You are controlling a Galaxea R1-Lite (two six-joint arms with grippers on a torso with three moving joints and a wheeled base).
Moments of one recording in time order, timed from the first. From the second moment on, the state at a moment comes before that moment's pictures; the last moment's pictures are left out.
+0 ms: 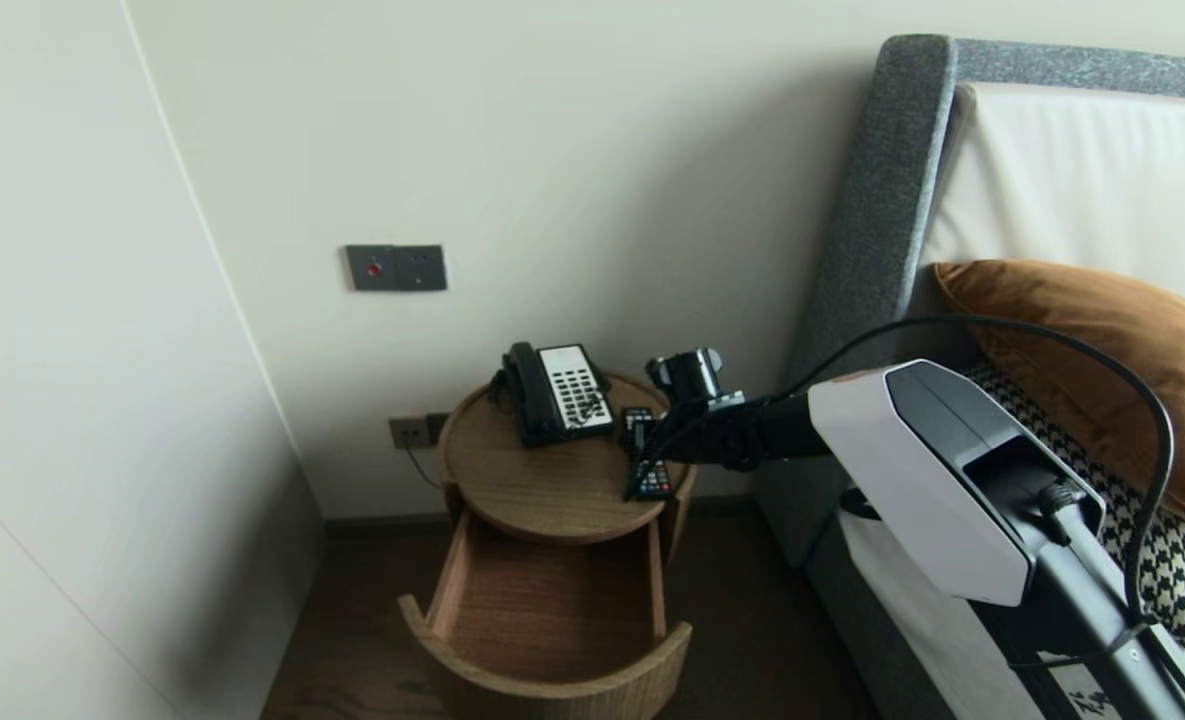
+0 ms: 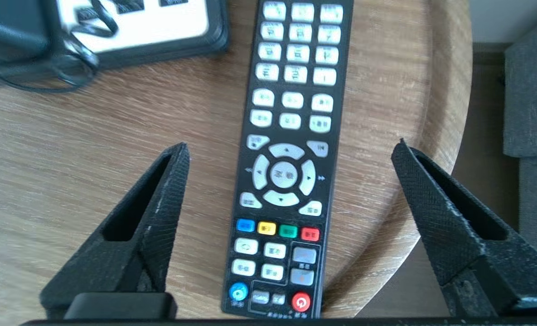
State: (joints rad) left arm 0.00 0.00 0.00 0.00 0.00 0.00; right arm 0.43 2.60 -1.94 -0.07 -0.11 0.27
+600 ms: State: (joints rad) left arm 0.00 0.00 0.00 0.00 0.00 0.00; right arm 0.44 2.64 -1.95 -0.15 -0.12 0.24
